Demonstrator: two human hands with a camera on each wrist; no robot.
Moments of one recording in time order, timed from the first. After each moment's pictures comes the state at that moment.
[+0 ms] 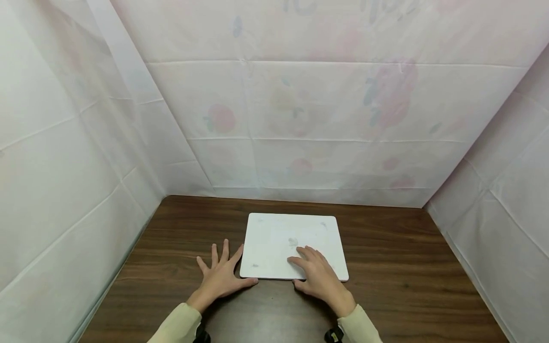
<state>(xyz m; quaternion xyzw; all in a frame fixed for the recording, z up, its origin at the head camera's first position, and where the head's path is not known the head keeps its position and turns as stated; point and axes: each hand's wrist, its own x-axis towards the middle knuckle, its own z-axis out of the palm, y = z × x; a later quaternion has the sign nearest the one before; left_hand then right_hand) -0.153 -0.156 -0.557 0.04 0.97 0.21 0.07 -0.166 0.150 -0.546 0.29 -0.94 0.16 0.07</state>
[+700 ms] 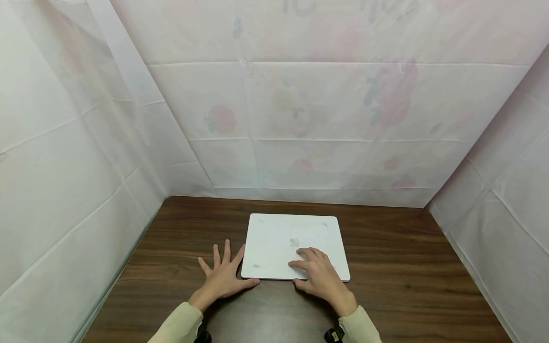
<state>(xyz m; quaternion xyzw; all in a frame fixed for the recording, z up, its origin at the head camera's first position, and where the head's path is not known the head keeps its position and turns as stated) -0.153 -0.156 -0.557 0.05 0.97 0.21 0.09 -0.168 0.153 -0.550 0.32 -0.93 0.16 0.13</state>
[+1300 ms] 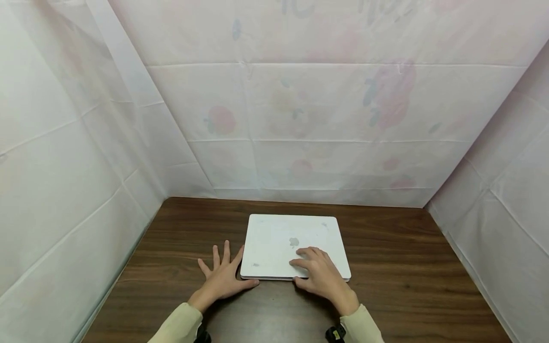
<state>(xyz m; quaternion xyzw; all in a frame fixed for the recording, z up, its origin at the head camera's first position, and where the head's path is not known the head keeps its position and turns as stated) -0.151 -0.155 -0.553 0.05 0.97 0.23 0.10 -0.170 0.156 -0.541 0.33 -0.92 0.18 0.12</state>
